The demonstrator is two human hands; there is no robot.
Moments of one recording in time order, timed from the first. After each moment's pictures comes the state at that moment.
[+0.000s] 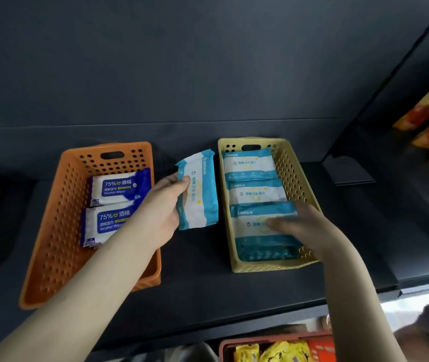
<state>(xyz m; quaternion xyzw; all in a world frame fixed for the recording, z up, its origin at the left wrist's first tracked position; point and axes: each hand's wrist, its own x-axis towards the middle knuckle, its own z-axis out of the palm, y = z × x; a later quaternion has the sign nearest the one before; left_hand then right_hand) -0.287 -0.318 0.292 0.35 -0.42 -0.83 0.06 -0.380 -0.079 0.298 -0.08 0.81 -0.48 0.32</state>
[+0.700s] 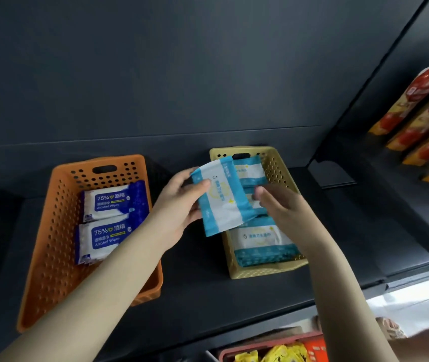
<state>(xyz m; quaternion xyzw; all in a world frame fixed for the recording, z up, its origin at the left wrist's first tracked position) -0.301 -0.308 0.299 0.24 -0.50 -0.83 0.05 -0.368 -0.110 0.316 -0.16 0.85 -0.47 0.16</state>
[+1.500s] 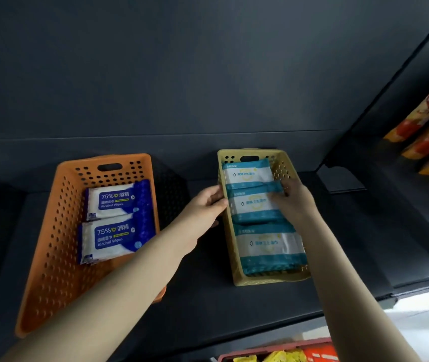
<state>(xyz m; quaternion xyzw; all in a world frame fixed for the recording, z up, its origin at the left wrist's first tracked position) -0.321 -0.294 0.269 0.24 -0.66 -0.71 -0.04 -0.435 -0.123 0.284 -0.04 0.91 -0.39 0.14</state>
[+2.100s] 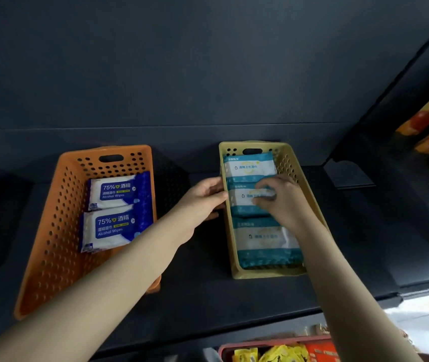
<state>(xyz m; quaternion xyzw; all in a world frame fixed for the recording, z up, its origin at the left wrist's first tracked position) -0.323 -0.296 0.270 0.25 -0.66 -0.70 -0.04 -0.428 -0.124 0.270 -0.23 0.93 -0.26 0.11</state>
